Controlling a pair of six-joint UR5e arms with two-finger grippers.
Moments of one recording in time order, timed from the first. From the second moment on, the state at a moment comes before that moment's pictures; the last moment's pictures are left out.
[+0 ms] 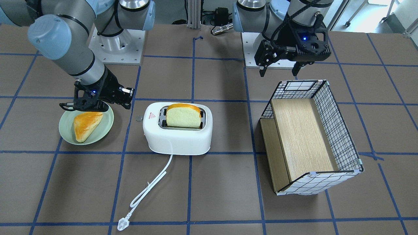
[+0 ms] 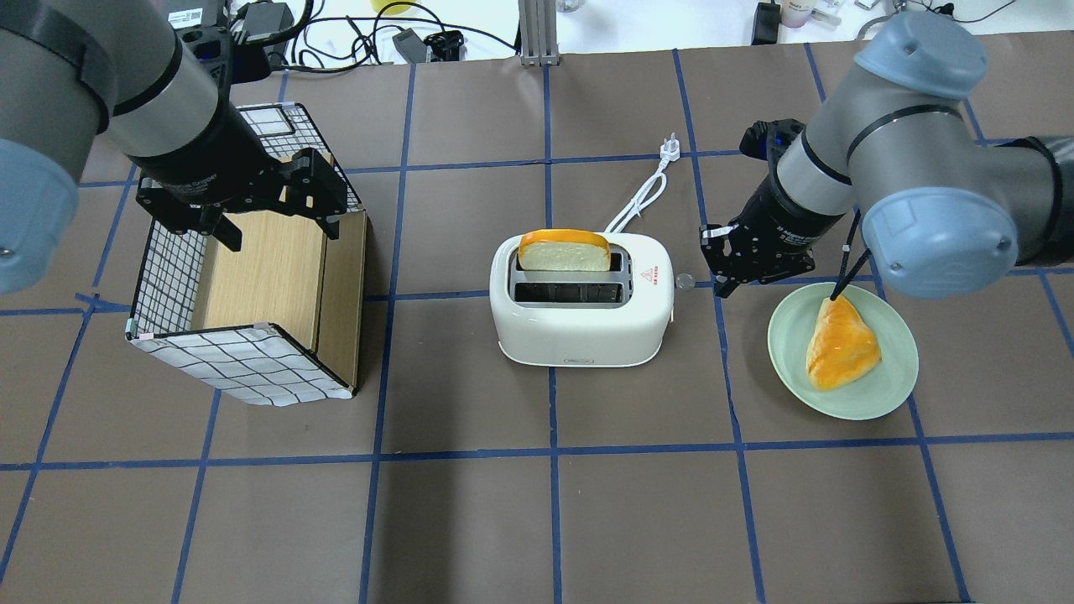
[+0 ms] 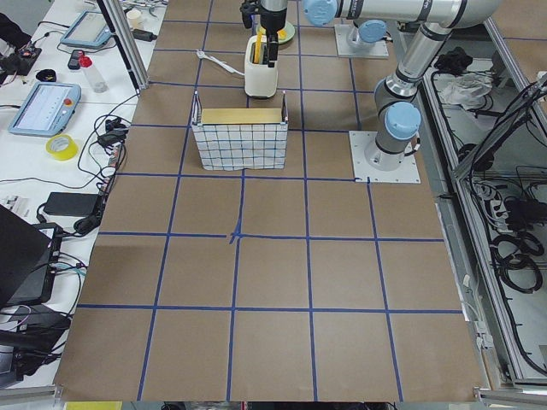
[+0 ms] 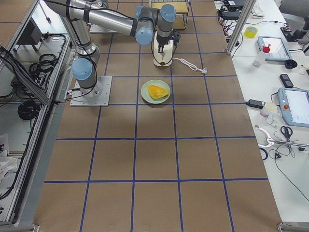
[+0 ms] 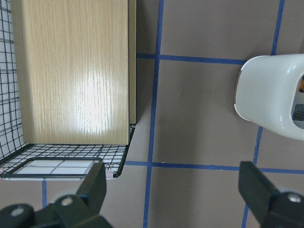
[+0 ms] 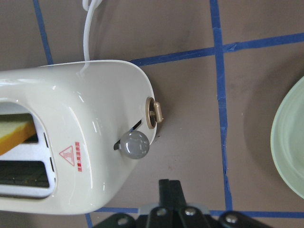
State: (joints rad) left arm -1.58 -1.46 -1.67 -1.53 1.56 -0.10; right arm 1.51 -1.54 1.93 -1.87 -1.32 0.05
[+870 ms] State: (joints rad) left arm -1.58 -1.46 -1.67 -1.53 1.56 -0.10; right arm 1.51 -1.49 1.95 -1.93 -1.23 0.05
